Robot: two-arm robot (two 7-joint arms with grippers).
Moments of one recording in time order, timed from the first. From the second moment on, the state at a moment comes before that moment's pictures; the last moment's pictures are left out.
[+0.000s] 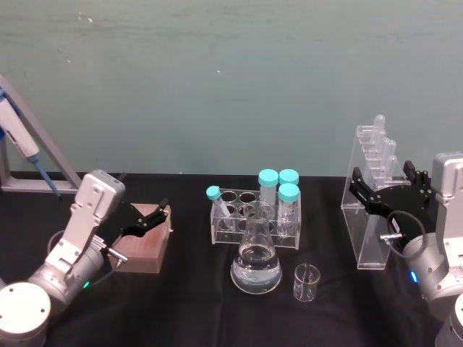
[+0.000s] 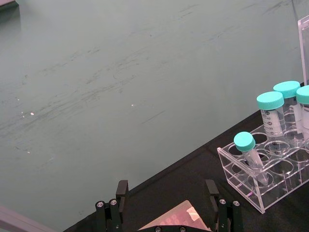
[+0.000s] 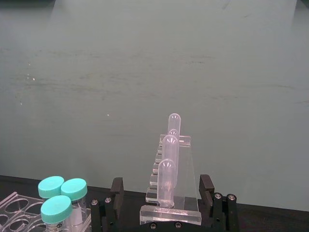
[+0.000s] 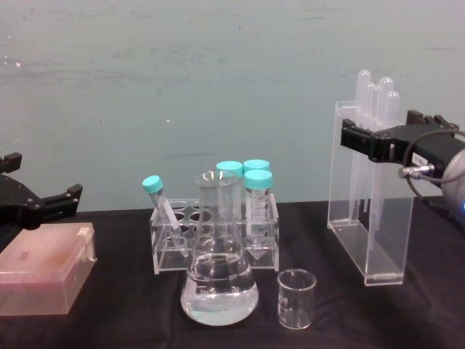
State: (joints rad) left arm -0.20 0.60 0.45 -1.41 -0.25 -0.12 0.03; right arm 0.18 0.02 -0.12 -1.43 0.00 -0.05 0.07
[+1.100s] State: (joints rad) left arm -0.20 0.60 0.45 -1.41 -0.25 -0.12 0.03; right arm 0.21 0.02 -0.12 -1.40 0.00 -0.05 0.08
